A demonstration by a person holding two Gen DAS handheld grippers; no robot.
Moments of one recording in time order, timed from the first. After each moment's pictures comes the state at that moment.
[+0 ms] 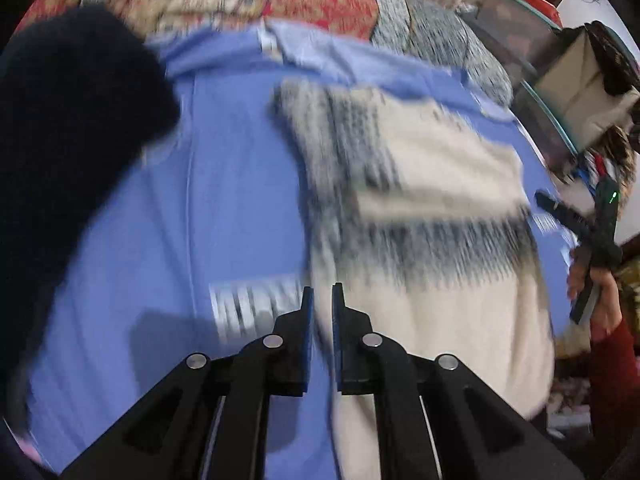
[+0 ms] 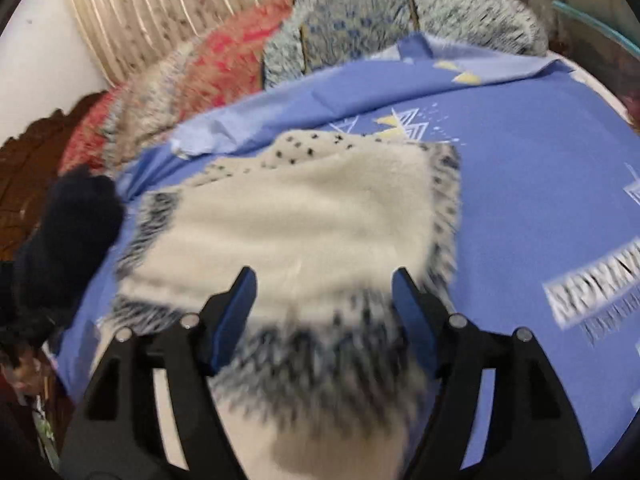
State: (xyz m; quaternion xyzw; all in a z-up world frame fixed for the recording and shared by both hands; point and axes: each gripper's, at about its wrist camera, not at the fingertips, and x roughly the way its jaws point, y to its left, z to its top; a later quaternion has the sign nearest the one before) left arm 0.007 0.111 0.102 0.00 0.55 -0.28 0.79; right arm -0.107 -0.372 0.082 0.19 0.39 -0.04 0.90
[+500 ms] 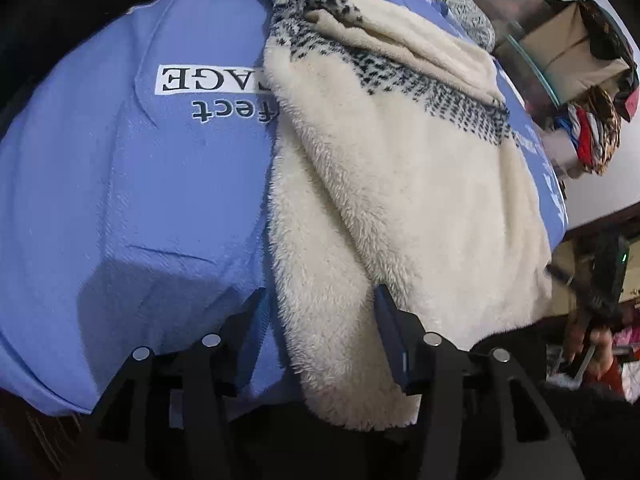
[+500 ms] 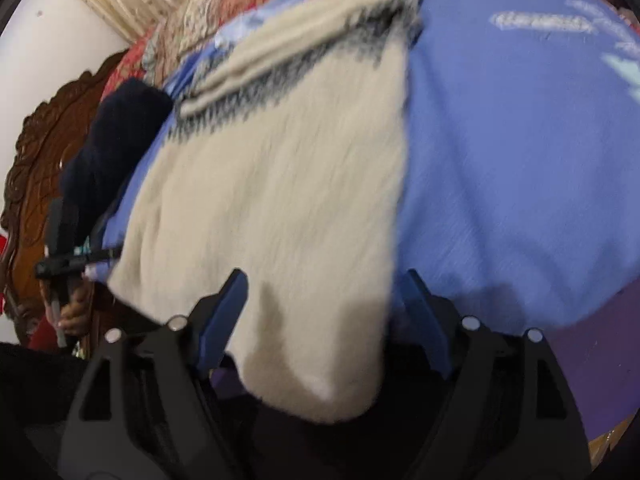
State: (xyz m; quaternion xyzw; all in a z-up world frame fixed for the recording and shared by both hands) left arm -0.105 0.113 0.028 -0.02 0.59 -0.30 0.75; right arm -0.302 -0.282 0.002 0.24 0.49 0.03 0.84
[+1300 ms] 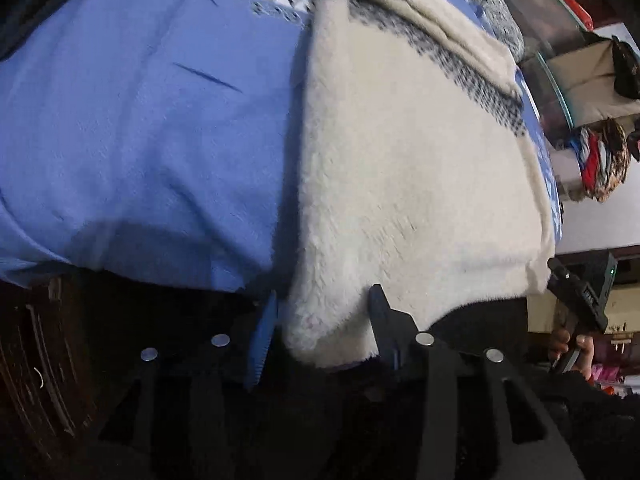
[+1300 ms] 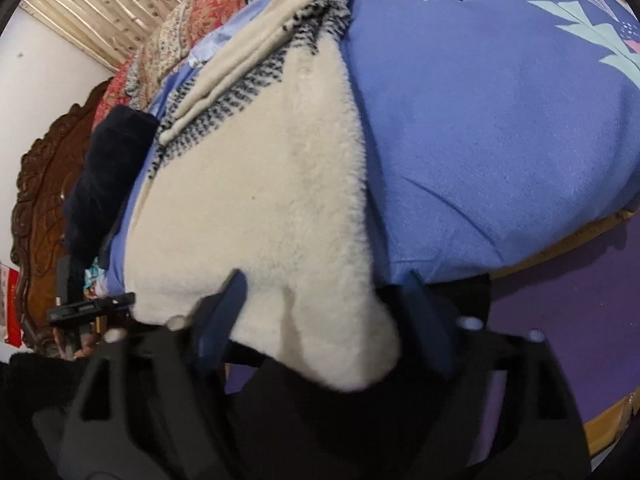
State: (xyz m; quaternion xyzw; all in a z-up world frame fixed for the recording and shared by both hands) left arm -0.162 0.152 0.002 -0.08 0.65 -0.26 0.71; right arm -0.342 -0.331 0.009 0.31 0.48 0.01 0.82
